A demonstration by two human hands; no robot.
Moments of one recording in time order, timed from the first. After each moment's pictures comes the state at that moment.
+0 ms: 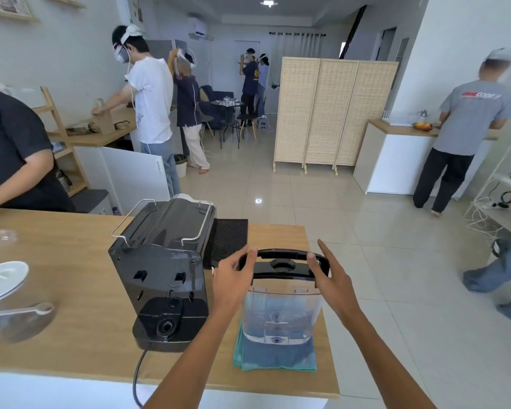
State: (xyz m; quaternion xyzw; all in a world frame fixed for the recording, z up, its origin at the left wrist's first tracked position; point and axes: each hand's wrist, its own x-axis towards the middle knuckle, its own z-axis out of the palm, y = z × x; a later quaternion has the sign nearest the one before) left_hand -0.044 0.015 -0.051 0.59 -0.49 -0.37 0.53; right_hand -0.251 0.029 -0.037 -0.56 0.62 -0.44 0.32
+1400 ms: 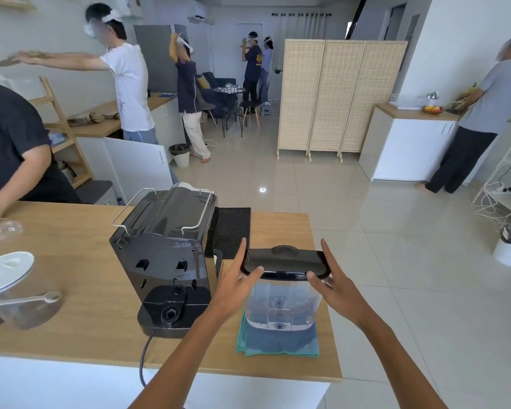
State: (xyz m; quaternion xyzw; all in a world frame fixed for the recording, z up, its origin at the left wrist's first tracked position) left_hand -0.032 0.034 -0.079 0.56 -0.61 -0.40 0.39; right_hand -0.273 0.040 -0.068 -0.65 0.56 -0.34 0.39
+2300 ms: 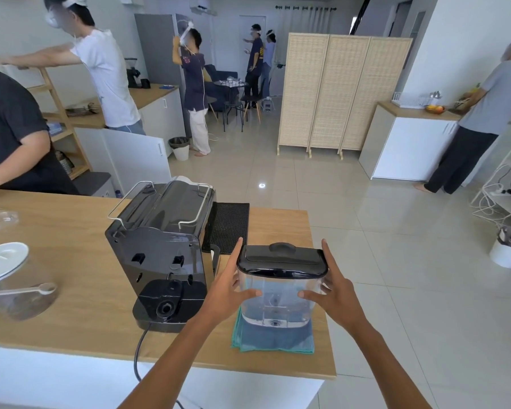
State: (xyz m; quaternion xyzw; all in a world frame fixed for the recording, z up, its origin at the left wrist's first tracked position) left_hand -0.017 0.030 -0.109 0.51 -0.62 -0.44 0.40; right_hand -0.284 0.032 -0.108 -0.65 0.55 -0.38 0.36
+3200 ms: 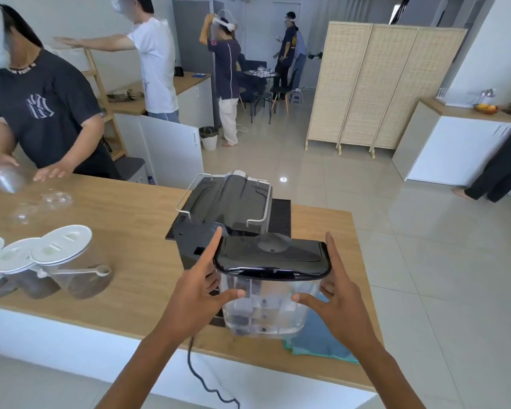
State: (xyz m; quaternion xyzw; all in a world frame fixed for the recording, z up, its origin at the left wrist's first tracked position) left_hand 0.139 0.091 -0.051 0.54 -0.62 -0.35 0.44; right_hand -0.135 0.071 -0.047 -0.69 0.49 -0.43 0.33
